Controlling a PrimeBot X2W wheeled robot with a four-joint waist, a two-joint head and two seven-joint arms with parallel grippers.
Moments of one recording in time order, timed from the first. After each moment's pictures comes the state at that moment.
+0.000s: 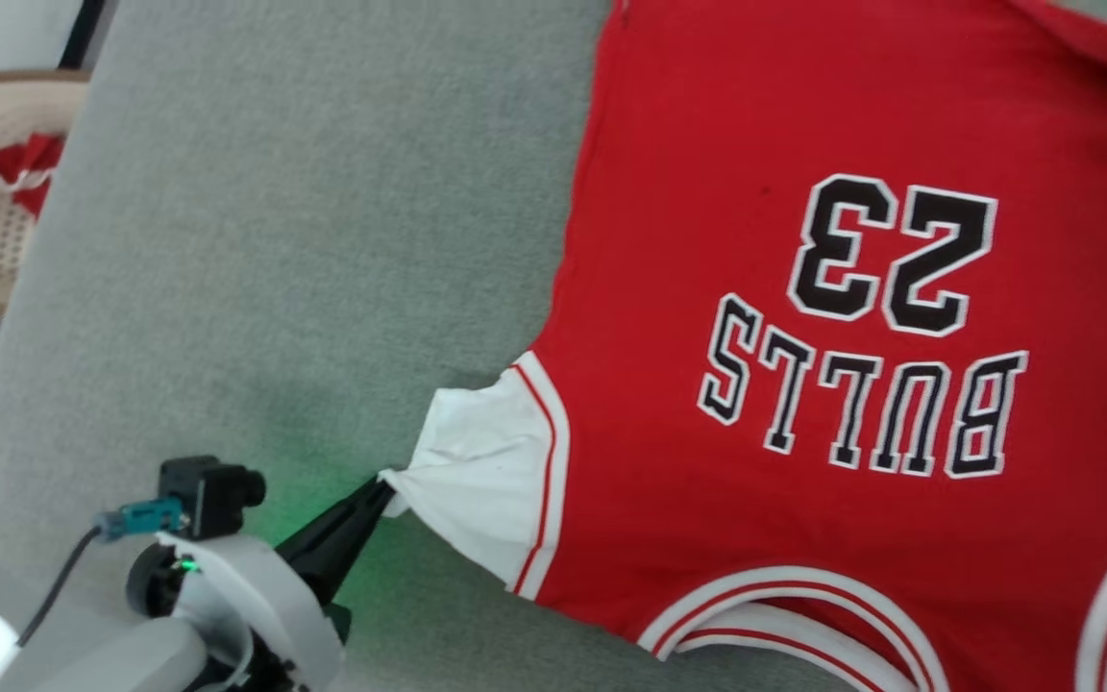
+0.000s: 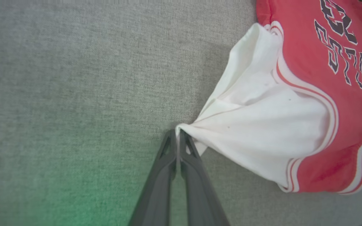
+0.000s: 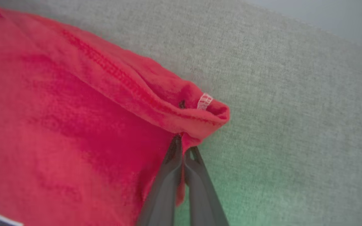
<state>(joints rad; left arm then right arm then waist) -0.52 0.80 -1.03 0.11 -1.27 0.04 -0.22 -1.24 -0.38 0.10 0.98 0.17 0.13 0.79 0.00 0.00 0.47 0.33</state>
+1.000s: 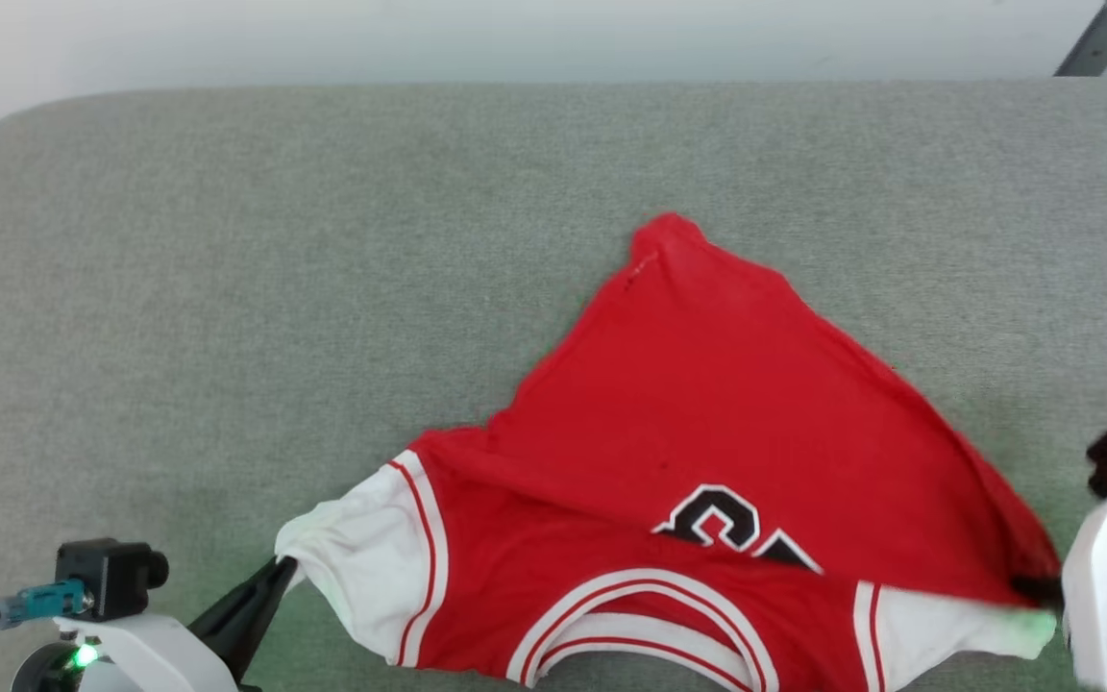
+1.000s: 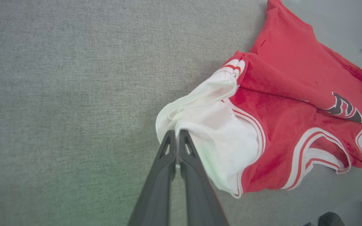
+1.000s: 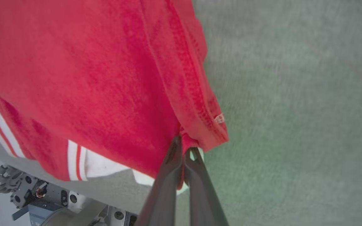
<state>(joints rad) -0.34 1.01 -0.98 -0.05 -1.36 0.17 -0.24 -0.18 -0.51 0.08 -0.01 0.65 0.13 1.05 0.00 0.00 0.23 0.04</state>
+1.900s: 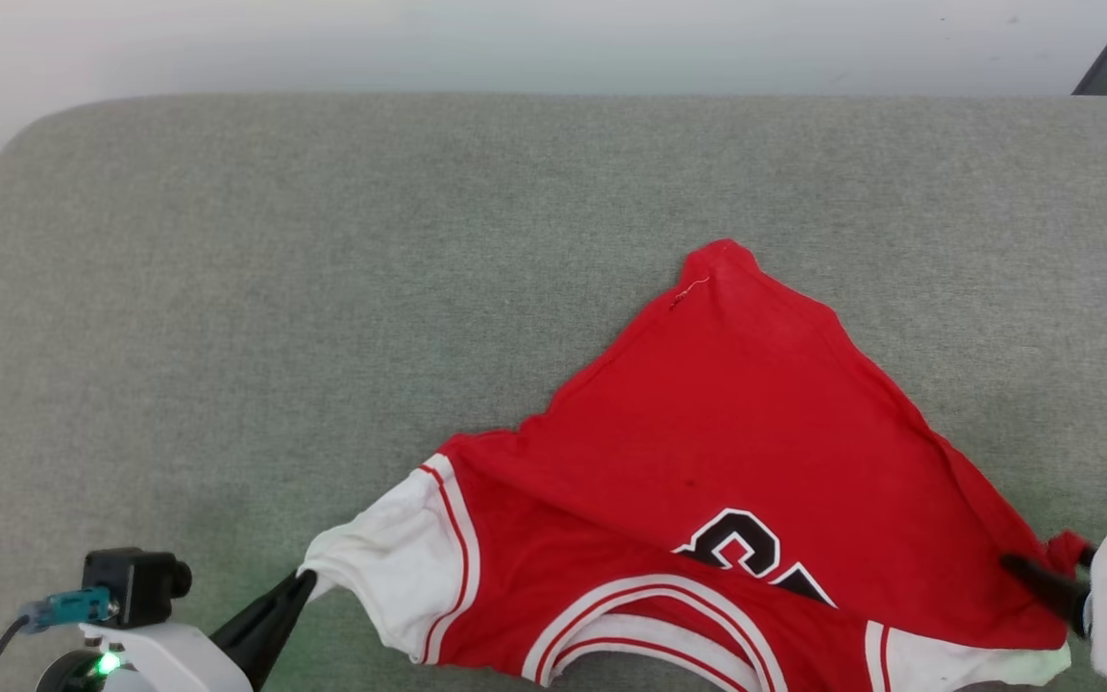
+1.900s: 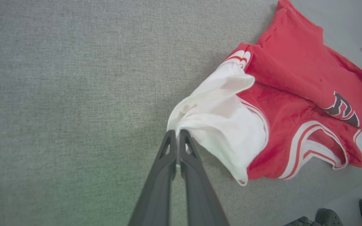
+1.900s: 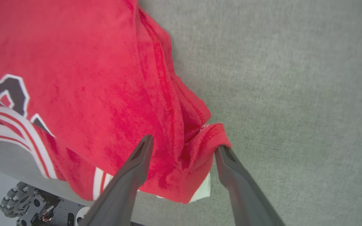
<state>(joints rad) -0.34 0.98 -1.00 -0.03 -1.35 0.16 -0.23 -0.09 -0.38 -0.08 -0.14 0.55 0.13 1.06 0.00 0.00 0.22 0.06</state>
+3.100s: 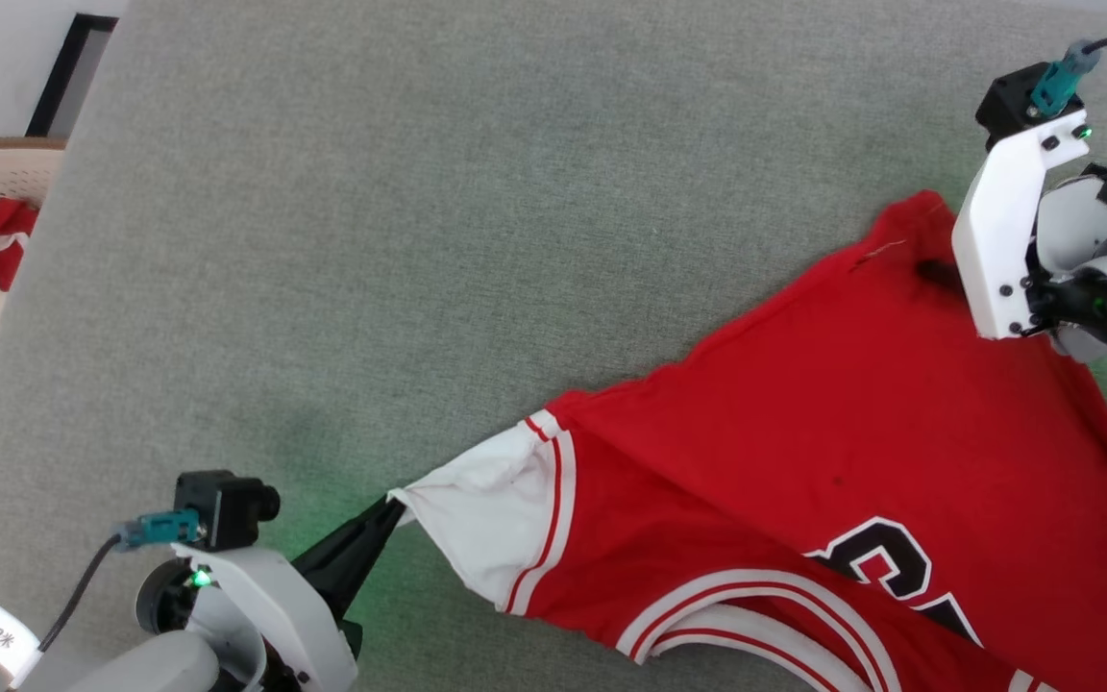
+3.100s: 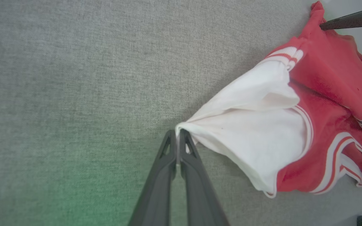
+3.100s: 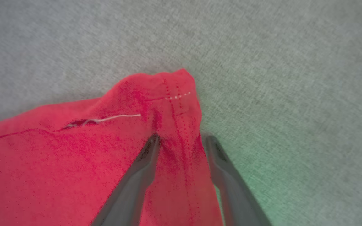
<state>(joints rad) -0.49 0.81 -1.02 0.09 -1.28 0.06 -0.19 -1.02 -0.44 0.60 0.67 0.66 0.13 0.86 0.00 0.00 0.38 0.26</state>
